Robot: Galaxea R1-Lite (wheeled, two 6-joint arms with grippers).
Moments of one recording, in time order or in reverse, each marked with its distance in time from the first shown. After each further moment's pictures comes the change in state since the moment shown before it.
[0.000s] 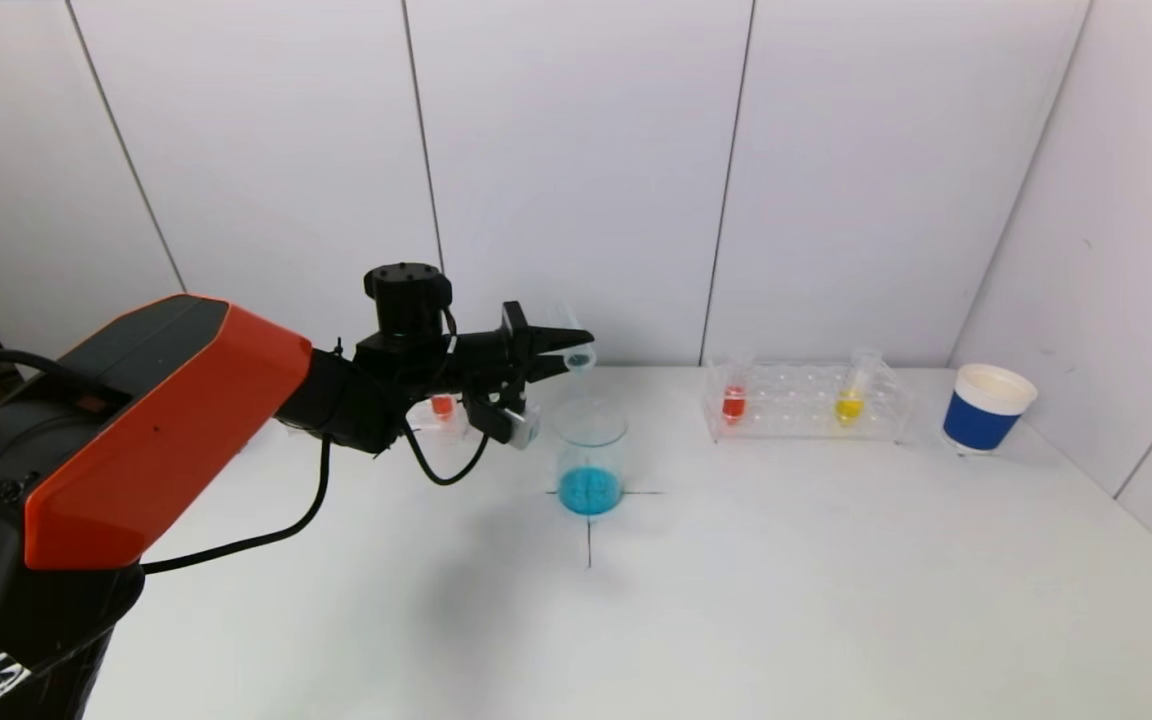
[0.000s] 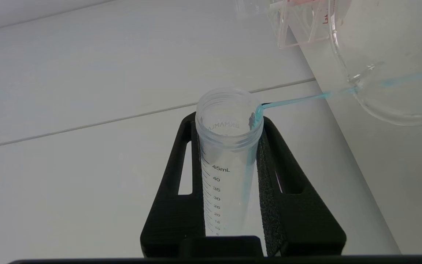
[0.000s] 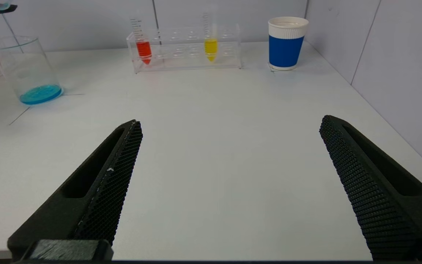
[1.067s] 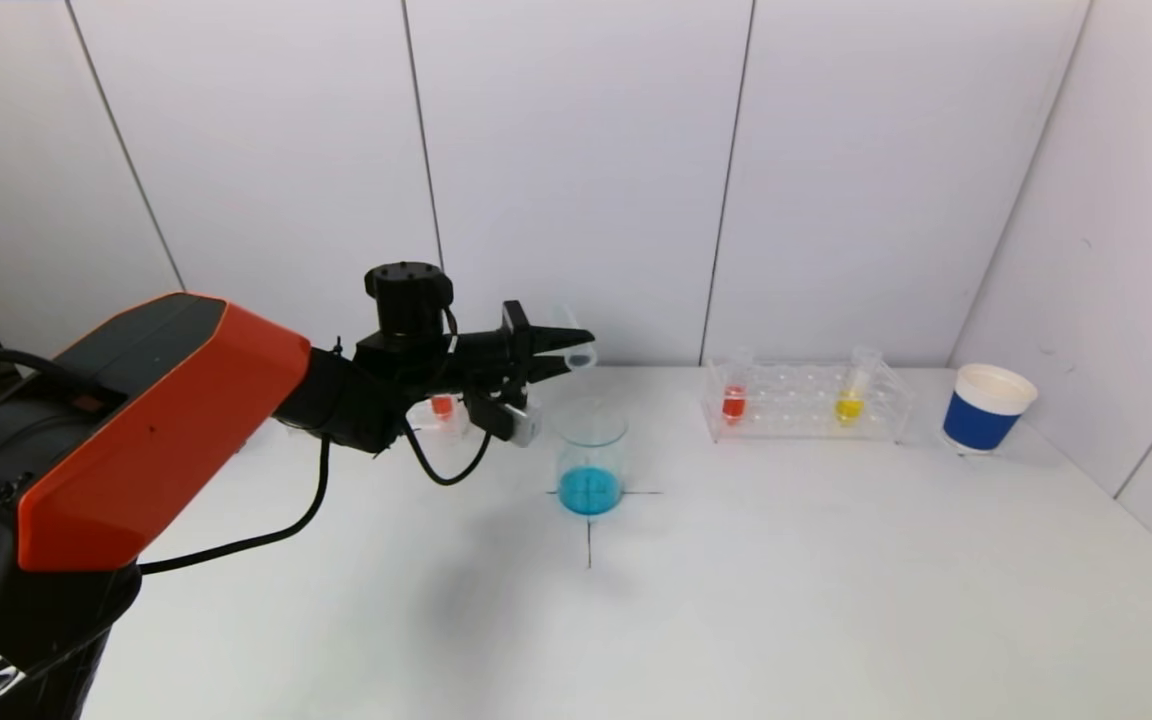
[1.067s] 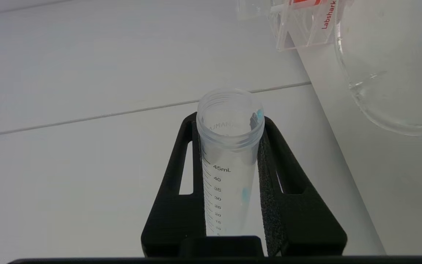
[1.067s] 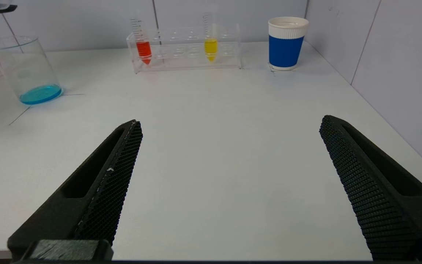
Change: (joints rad) left arm -0.004 -0.010 0.007 0.006 0.015 -0.063; right arm 0.000 0.000 0.000 0.000 0.000 0.000
